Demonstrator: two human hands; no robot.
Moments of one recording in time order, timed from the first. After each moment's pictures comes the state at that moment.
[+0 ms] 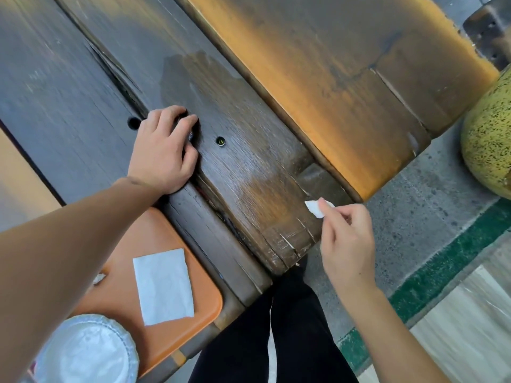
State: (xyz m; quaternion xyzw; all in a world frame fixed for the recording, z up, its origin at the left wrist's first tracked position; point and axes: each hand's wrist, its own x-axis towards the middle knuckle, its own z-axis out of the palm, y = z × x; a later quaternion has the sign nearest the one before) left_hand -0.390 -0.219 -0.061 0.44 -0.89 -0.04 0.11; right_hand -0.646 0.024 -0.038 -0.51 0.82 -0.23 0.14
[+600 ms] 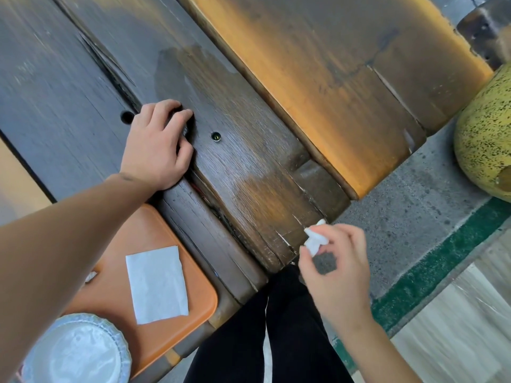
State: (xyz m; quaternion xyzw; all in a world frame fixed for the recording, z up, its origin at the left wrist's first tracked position) left_hand -0.391 -0.220 -0.062 0.44 -0.89 -0.04 0.12; right_hand -0.620 0.054 -0.007 -0.44 0.79 -0.33 0.27
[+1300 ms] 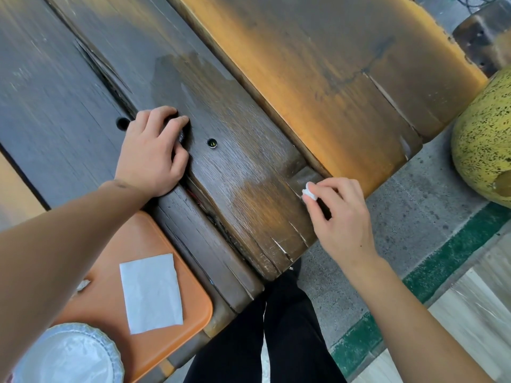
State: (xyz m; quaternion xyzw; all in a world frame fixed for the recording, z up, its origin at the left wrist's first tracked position) left_hand -0.390 -0.221 -0.063 0.43 -0.89 -0.04 0.13; right_hand -0.677 -0.014 -0.042 -0.62 0.73 -0.27 0.10
